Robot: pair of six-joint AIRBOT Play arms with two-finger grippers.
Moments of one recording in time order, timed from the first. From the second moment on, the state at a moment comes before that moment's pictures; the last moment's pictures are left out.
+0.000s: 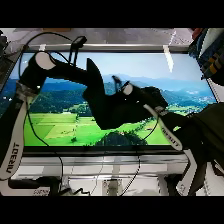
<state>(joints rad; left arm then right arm) -0.30 -1.53 1.72 0.92 -1.18 -1.19 0.42 -1.94 1.67 -0.91 0.87 1.59</state>
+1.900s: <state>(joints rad) -0.59 -1.76 1.78 0.91 -0.56 -1.26 -0.07 -1.74 1.67 -0.96 1.32 1.22</state>
